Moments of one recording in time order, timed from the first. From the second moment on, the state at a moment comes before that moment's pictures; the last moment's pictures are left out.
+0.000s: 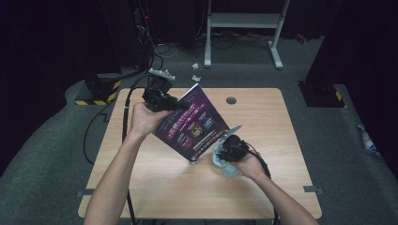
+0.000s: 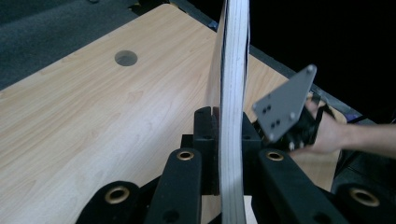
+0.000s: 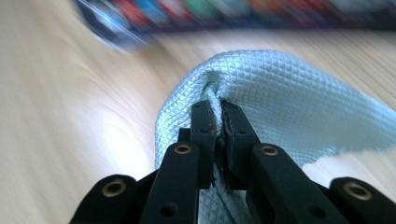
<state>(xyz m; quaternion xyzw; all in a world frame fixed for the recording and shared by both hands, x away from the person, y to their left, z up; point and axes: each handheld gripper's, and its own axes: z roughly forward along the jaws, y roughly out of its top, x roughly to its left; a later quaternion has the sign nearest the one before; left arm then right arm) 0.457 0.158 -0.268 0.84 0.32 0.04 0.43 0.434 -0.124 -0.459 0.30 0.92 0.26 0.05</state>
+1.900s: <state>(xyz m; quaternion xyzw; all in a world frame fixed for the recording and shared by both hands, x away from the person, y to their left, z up) 0.459 0.121 -0.268 0.89 0.25 0.01 0.39 0.452 -0.165 -0.383 0.26 0.89 0.37 0.11</state>
